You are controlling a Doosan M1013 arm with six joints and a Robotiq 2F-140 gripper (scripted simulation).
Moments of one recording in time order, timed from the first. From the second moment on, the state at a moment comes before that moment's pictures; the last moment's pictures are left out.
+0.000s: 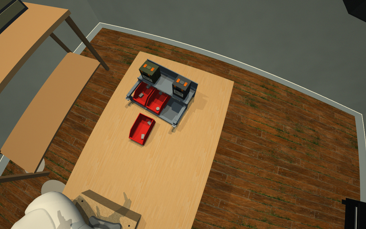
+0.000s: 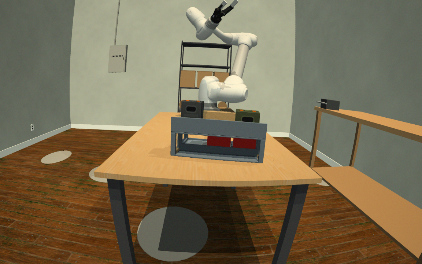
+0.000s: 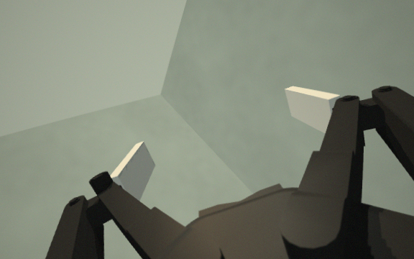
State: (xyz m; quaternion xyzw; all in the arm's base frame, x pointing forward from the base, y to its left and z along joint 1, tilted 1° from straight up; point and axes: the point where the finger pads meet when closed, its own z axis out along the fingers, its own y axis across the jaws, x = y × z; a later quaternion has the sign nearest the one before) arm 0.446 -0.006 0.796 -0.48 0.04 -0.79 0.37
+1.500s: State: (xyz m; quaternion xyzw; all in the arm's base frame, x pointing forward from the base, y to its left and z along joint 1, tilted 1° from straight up) arm 0.494 -0.130 0.489 -0.69 0.04 -0.71 0.13
